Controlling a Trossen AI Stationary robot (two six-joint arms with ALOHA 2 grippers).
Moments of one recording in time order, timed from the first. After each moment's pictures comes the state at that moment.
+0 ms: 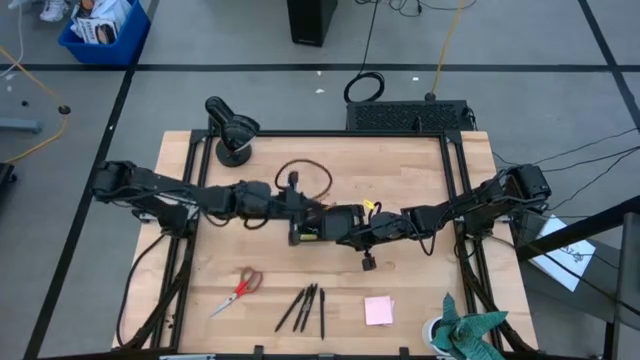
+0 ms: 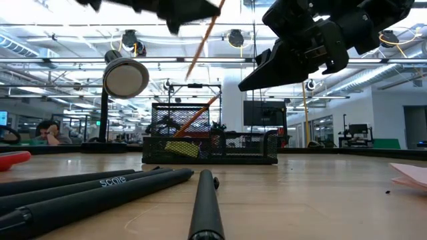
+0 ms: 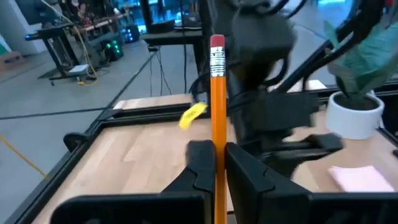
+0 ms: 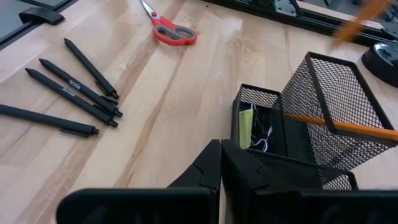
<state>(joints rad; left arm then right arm) -0.08 1.39 0.84 0.39 -0.10 0.11 0.19 1.53 0.67 0.37 0.07 -0.14</state>
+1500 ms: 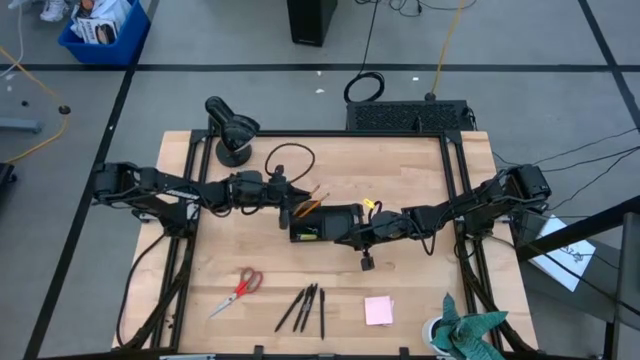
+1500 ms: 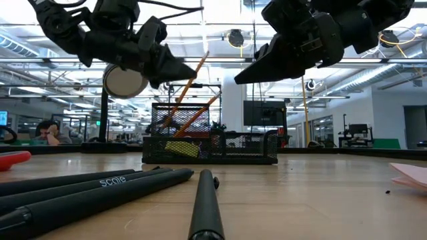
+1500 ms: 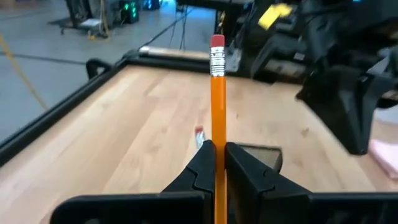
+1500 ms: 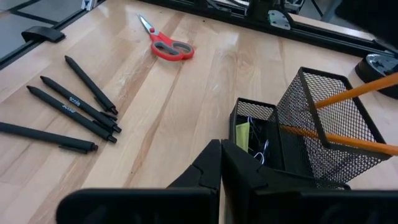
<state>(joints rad) 0.15 1.39 0.53 0.63 0.04 -0.06 0.19 1.53 0.67 0.42 0.07 -0.14</state>
